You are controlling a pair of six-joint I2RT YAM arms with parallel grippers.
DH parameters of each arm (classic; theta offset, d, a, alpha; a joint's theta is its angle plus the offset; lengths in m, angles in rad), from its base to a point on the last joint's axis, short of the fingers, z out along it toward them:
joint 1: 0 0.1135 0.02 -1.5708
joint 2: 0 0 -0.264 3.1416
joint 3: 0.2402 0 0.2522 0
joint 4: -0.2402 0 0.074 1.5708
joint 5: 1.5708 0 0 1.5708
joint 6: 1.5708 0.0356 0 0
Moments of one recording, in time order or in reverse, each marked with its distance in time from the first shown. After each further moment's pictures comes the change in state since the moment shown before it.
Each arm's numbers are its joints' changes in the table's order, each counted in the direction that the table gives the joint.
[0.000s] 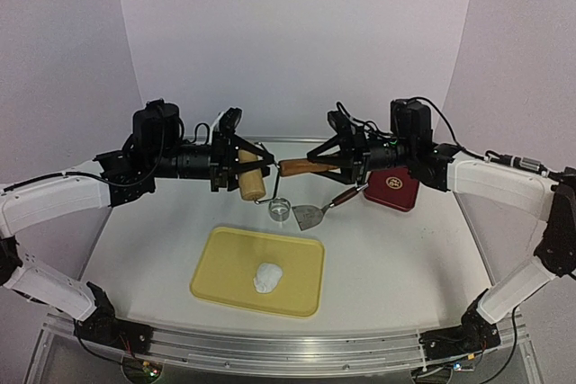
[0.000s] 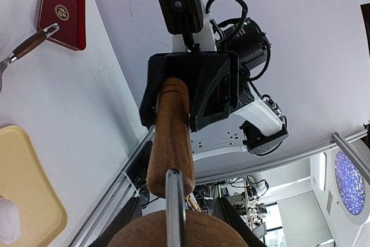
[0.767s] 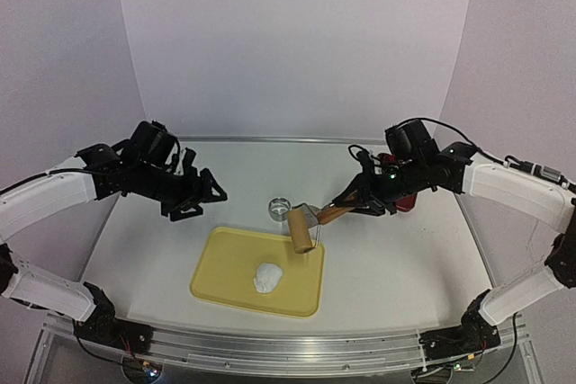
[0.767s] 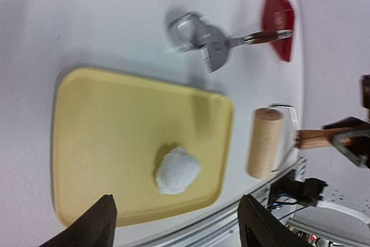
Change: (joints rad) left arm 0.125 -0.073 0.022 -0.741 -0.403 0.204; right arm 0.013 -0.102 -0.010 -0.695 0.528 -0.306
